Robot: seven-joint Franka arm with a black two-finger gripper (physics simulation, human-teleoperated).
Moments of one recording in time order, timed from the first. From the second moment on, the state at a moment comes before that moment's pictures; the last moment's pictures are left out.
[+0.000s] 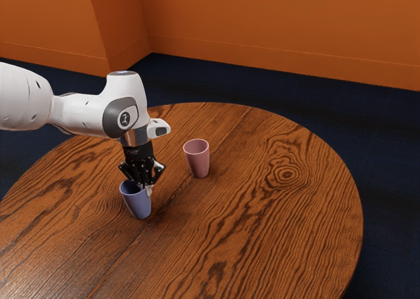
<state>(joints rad) -0.04 0.27 0.08 -1.99 -0.10 2.11 -0.13</state>
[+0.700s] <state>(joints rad) -0.04 0.25 0.06 -1.79 -0.08 2.00 -0.13</state>
